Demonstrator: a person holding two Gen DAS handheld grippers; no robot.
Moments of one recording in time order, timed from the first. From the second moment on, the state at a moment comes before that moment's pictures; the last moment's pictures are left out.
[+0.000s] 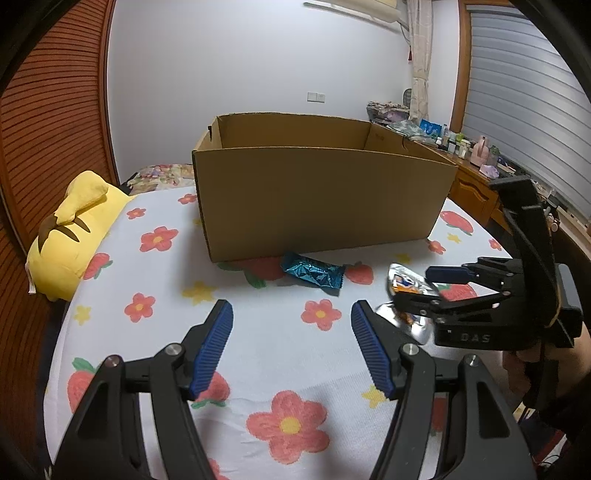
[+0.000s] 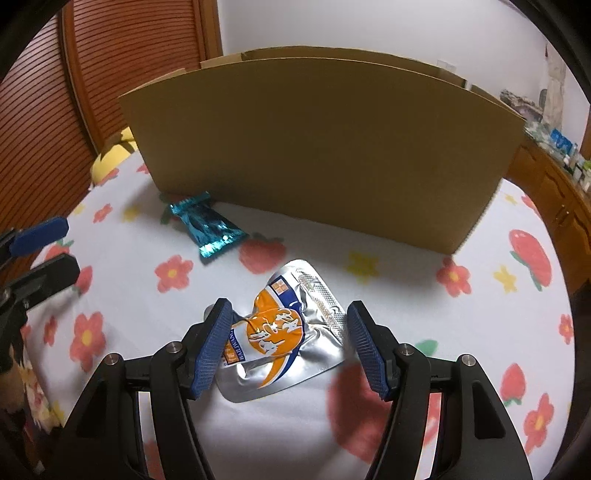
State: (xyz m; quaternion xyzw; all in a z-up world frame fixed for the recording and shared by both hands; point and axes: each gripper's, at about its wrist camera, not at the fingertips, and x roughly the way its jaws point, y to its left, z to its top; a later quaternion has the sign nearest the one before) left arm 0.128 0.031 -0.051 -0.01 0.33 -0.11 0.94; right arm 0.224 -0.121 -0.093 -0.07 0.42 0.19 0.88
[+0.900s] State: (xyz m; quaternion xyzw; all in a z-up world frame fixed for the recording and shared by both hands) left arm 0.241 -0.008 -0.092 -0.04 0.43 -0.10 0.90; right arm 0.200 -0.158 -0.090 -0.01 0.42 0.21 0.88
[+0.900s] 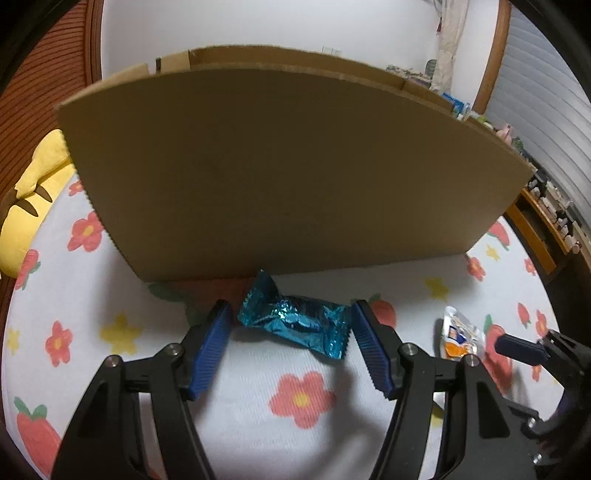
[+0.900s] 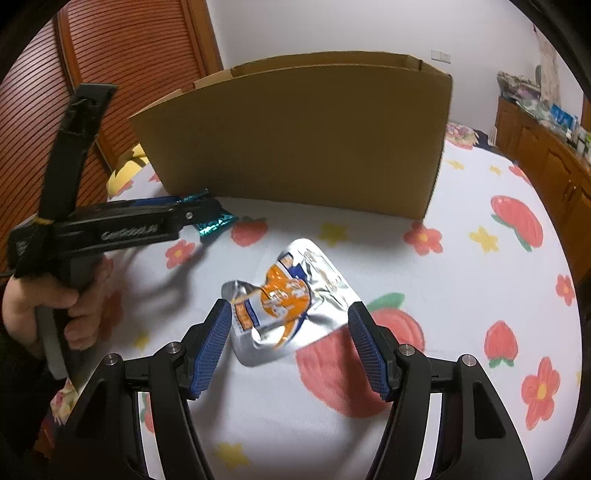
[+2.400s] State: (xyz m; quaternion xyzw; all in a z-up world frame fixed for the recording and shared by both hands) left arm 0.219 -0.009 -0.094 0.01 0.43 -0.12 0.90; right arm 0.216 -0.125 -0.101 -0.11 0.43 0.21 0.87
